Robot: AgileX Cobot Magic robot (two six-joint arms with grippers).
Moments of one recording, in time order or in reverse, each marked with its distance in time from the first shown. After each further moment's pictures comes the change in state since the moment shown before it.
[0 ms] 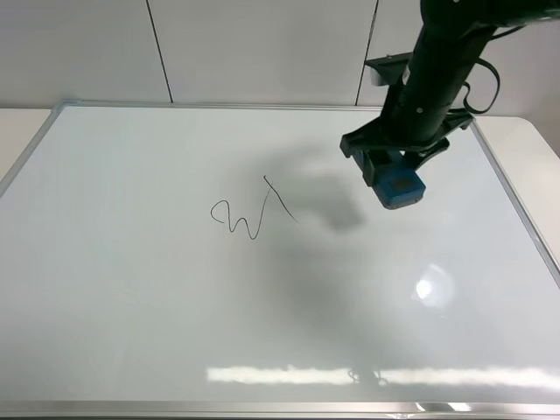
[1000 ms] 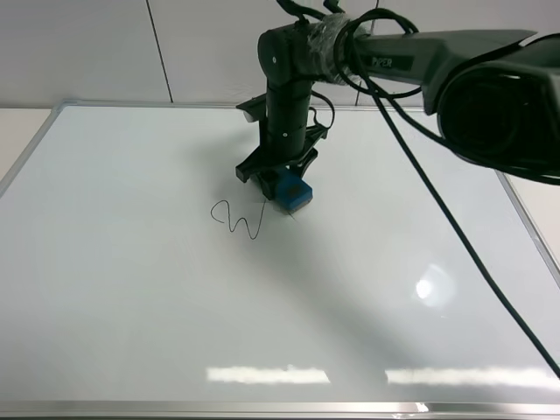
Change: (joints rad) left arm 0.000 0.000 0.000 0.000 0.000 0.000; right arm 0.158 0.640 -0.735 0.048 0.187 -0.206
